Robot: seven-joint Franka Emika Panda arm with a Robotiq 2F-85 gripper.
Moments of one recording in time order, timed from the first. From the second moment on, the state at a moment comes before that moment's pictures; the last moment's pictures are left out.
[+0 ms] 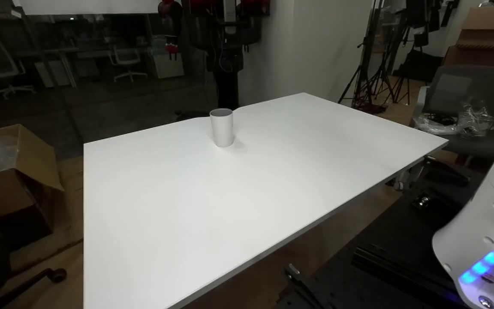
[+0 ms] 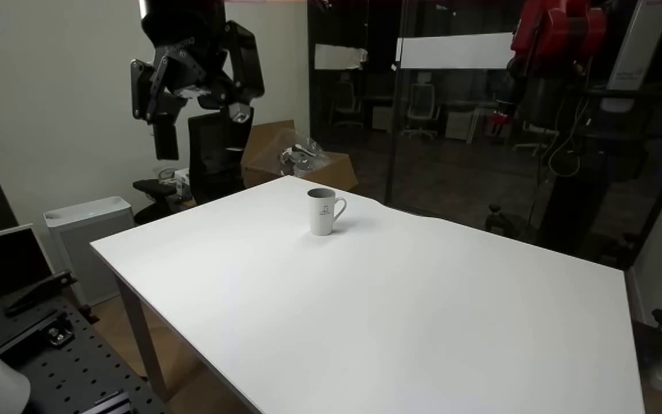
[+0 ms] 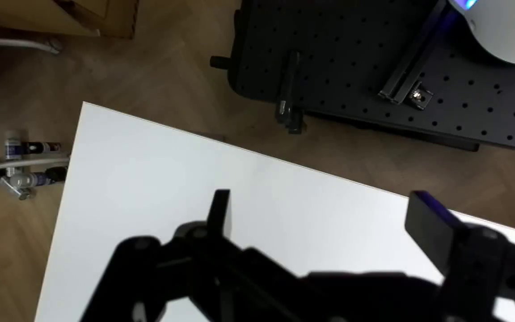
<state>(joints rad) -0.22 -0.71 -0.15 -2.68 -0.45 1.81 -0.36</state>
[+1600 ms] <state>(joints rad) -0.20 -0.61 -0.22 -2.65 -0.34 2.26 -0.28</state>
